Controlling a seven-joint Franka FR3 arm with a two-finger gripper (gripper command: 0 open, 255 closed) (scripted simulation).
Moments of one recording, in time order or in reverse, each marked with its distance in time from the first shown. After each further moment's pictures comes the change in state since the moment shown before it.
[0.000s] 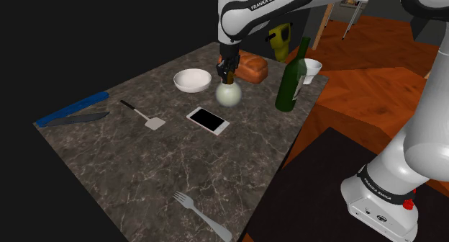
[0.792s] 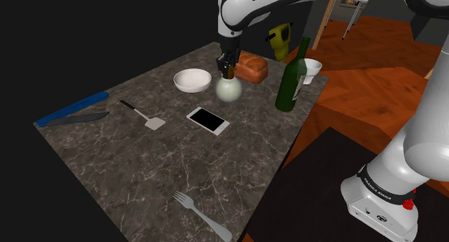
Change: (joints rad) arm -0.002 -0.018 0.001 0.041 0.004 -0.059 -0.006
